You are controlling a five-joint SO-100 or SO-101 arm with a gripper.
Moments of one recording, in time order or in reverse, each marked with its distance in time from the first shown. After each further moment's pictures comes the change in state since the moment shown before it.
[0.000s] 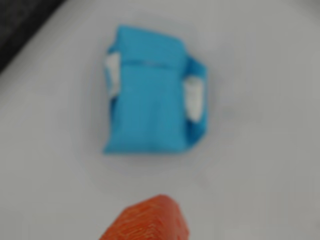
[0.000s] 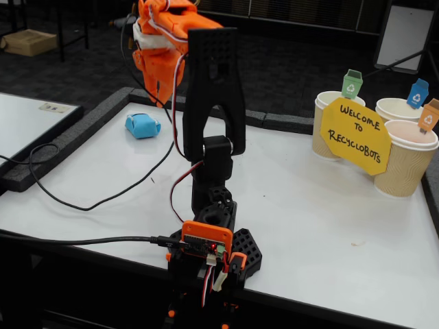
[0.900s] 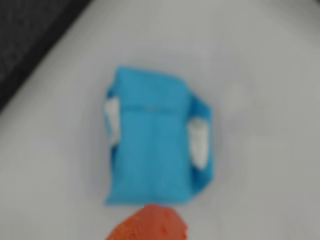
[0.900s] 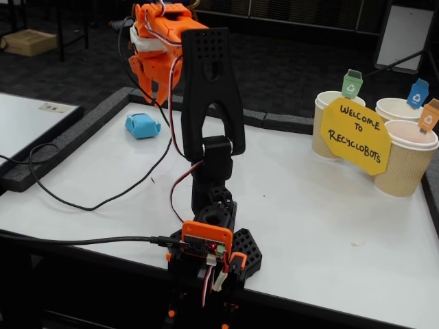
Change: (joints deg) arm -0.1 -7.2 -7.9 -3.4 -11.9
